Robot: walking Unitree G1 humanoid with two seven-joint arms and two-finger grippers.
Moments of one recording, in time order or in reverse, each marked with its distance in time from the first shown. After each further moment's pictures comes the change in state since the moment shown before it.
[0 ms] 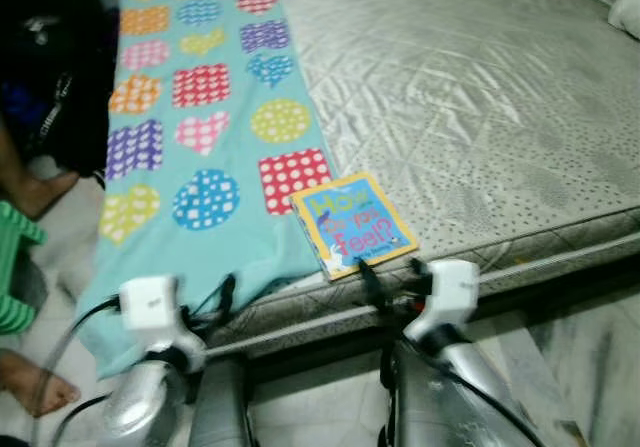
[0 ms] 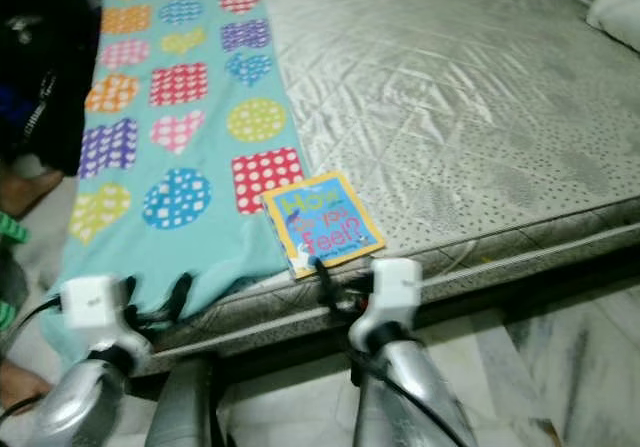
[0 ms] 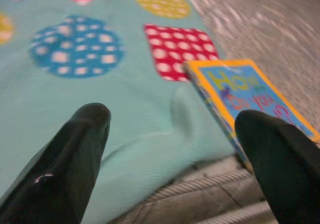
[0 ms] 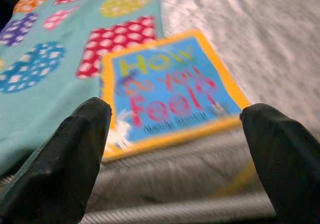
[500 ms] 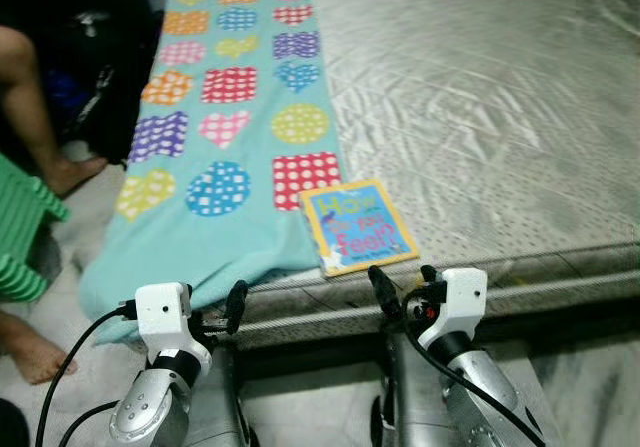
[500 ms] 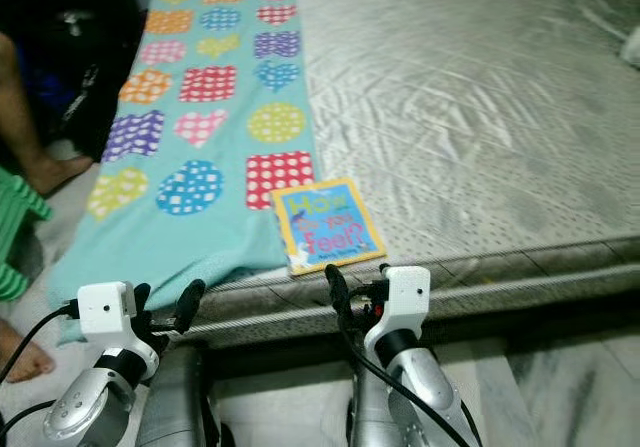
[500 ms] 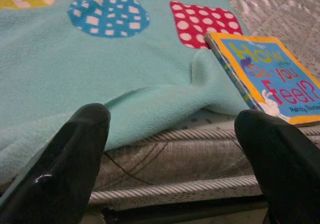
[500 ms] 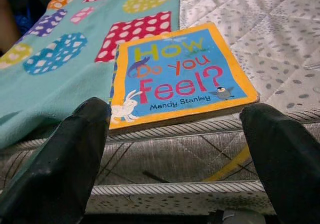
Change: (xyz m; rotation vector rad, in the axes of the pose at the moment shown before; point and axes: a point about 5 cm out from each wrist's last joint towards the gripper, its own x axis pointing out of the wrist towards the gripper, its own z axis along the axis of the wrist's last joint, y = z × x) left arm -0.008 0.012 -0.010 0.004 0.046 0.065; right arm 0.002 0.008 -0.007 -0.003 0.013 0.036
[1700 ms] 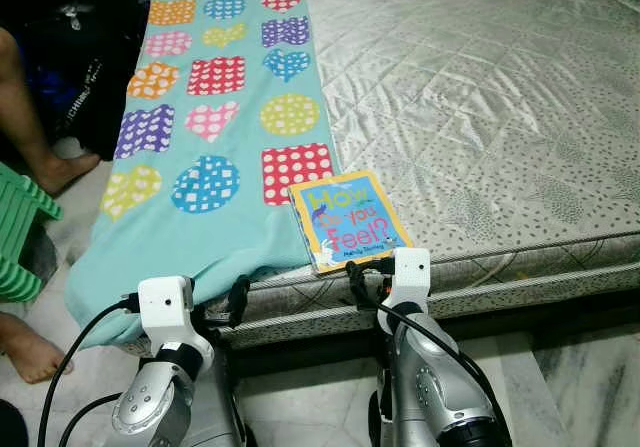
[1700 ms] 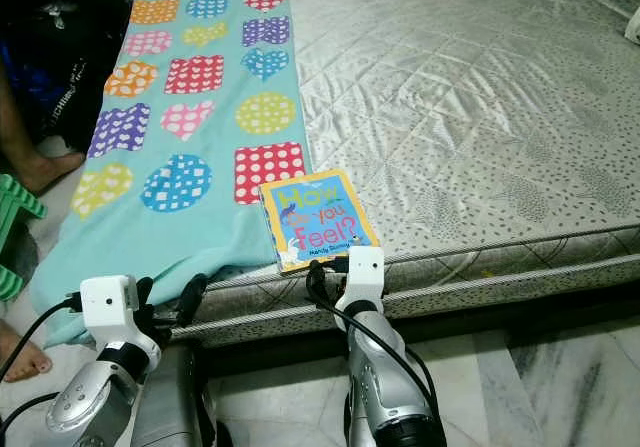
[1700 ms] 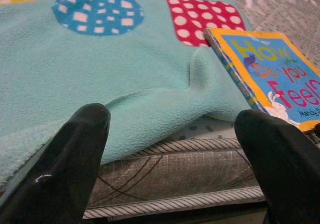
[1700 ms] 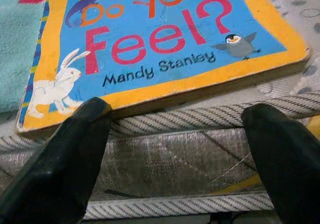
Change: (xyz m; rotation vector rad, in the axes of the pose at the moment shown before) left arm 0.004 -0.002 0.004 0.004 -0.005 -0.011; right arm 0.064 0.011 -0.031 -0.002 0.200 -0.114
